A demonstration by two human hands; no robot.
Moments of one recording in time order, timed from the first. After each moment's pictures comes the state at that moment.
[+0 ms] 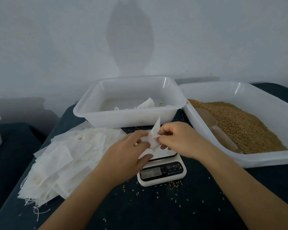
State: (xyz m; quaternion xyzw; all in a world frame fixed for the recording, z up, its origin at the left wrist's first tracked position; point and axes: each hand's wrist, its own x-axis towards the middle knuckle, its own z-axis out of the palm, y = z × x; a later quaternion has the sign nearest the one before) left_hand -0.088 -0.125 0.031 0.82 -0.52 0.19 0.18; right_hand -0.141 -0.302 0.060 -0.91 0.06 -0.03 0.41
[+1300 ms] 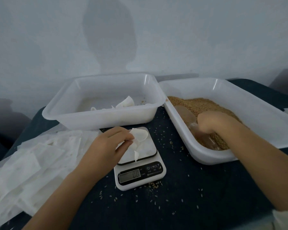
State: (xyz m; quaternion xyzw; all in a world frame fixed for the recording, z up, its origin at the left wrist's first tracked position) left_hand -0.073 -0.152 0.027 0.79 -0.50 0.18 0.30; right_hand -0.135 -0.446 0.059 -0.93 0.31 0.21 -0.01
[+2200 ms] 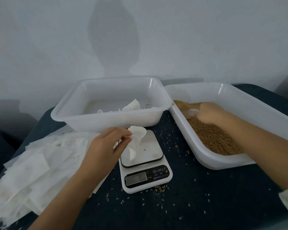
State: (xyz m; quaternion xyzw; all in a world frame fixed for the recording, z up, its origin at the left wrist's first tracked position) left_hand -0.067 -0.139 0.026 0.80 -0.43 0.20 0.38; right_hand -0.099 -0.474 0.049 -0.94 0.34 0.03 0.06
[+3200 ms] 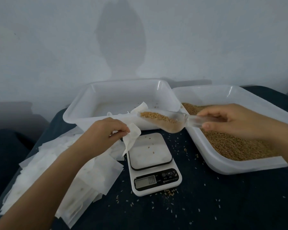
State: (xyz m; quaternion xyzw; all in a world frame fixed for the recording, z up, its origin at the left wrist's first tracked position) left_hand -0.015 -0.118 0.062 0.84 -0.46 0.08 0.26; right_hand -0.177 -0.427 0.107 -0.95 -0.01 -0.02 0.30
